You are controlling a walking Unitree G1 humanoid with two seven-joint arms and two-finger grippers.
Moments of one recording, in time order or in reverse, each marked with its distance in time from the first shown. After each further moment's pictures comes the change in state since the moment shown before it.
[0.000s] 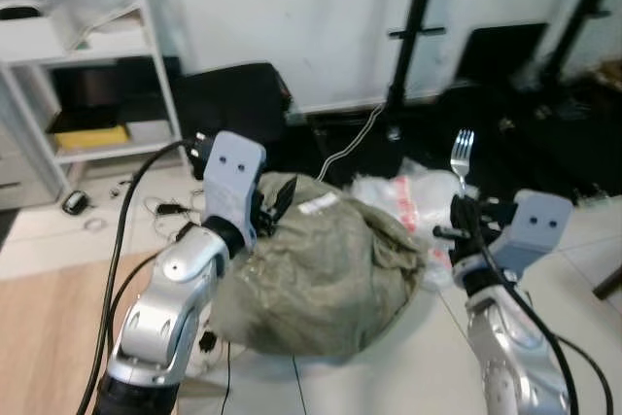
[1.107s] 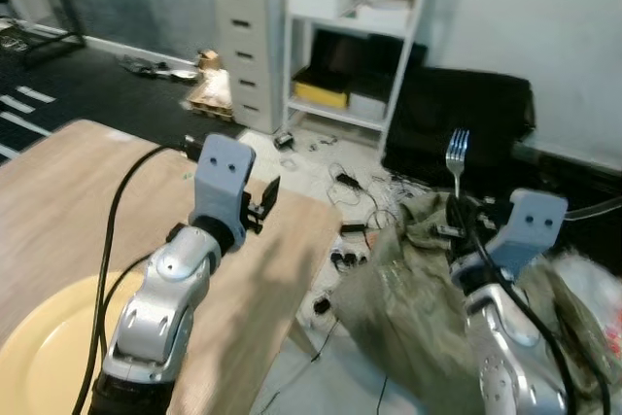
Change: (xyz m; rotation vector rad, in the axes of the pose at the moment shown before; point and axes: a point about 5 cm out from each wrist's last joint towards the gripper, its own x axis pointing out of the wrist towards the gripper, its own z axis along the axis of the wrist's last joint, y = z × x) left arm 0.001 0.009 -0.006 0.018 0.035 0.072; right arm 0.000 -0.003 0.000 -0.002 0.002 -0.005
